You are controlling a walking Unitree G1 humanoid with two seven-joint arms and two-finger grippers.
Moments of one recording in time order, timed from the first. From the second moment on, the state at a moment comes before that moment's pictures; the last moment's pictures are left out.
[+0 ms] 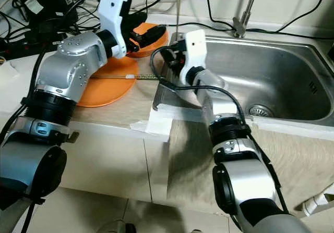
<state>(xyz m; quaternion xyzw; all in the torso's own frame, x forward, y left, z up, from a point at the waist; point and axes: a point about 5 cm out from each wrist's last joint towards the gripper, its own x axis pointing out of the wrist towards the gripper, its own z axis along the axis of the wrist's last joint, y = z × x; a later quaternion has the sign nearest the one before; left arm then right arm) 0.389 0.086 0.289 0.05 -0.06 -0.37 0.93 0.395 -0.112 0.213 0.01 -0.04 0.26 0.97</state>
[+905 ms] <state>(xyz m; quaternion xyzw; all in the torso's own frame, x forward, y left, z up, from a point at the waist) 0.381 0.120 0.255 0.06 -0.02 -0.39 0.92 0.386 -0.226 0.196 -0.11 0.00 0.12 0.99</state>
